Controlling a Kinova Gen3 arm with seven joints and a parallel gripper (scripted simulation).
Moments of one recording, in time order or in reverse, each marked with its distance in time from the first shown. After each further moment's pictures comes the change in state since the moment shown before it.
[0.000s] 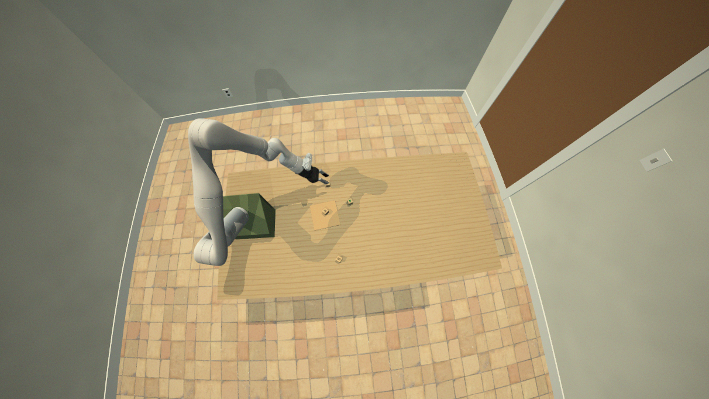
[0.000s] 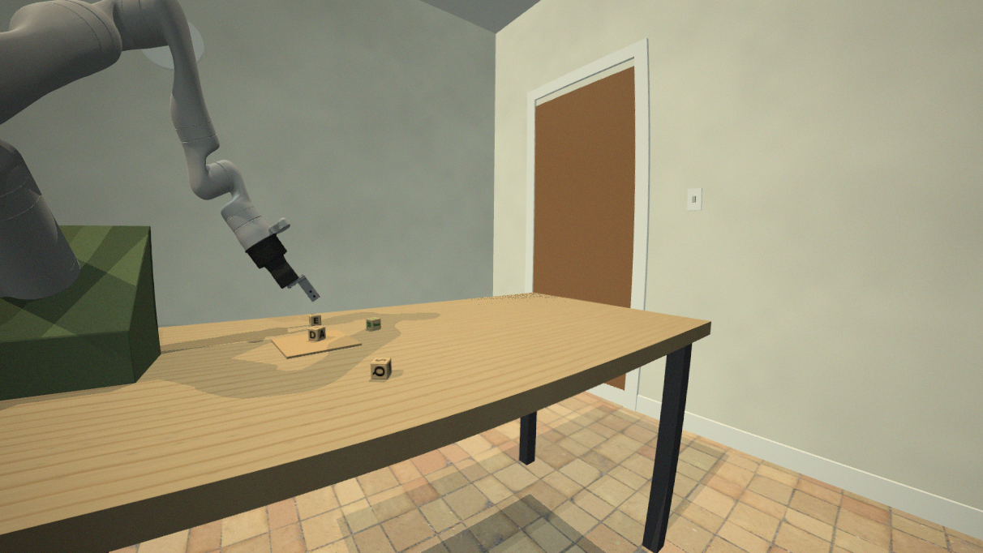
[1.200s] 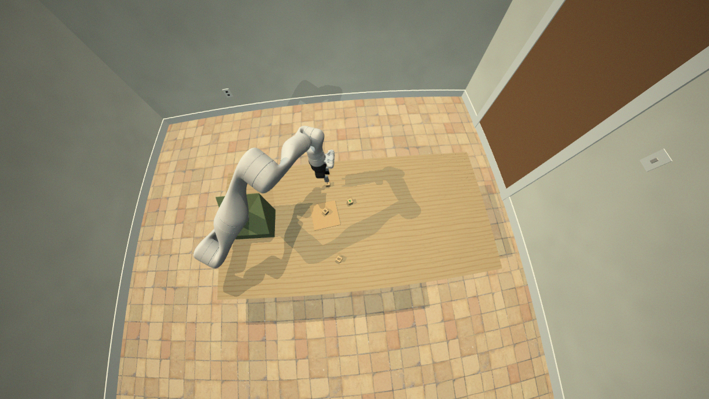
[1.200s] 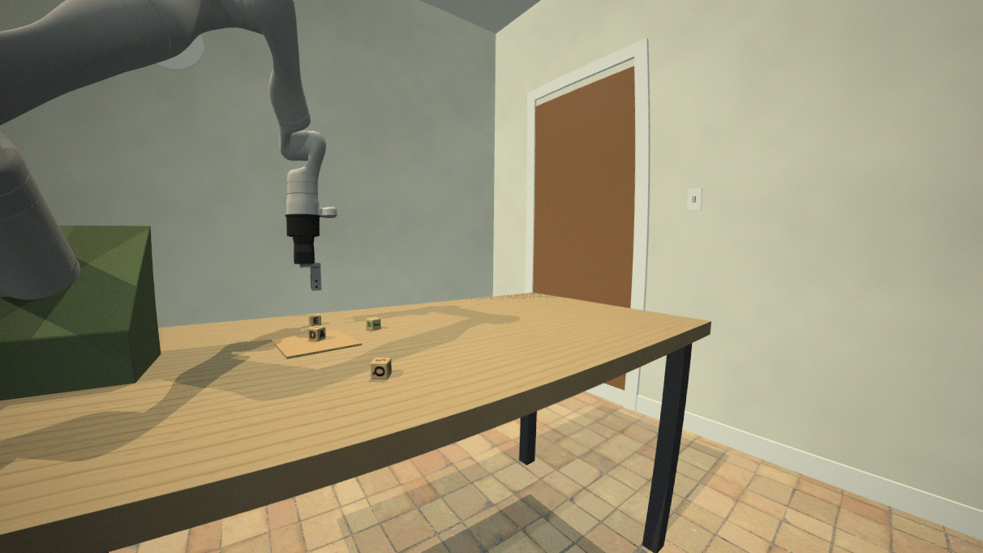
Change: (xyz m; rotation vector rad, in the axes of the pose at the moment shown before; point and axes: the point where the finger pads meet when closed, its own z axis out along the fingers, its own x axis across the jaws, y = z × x) arm 0.002 -0.024 -0.015 -0.565 -0.037 0.048
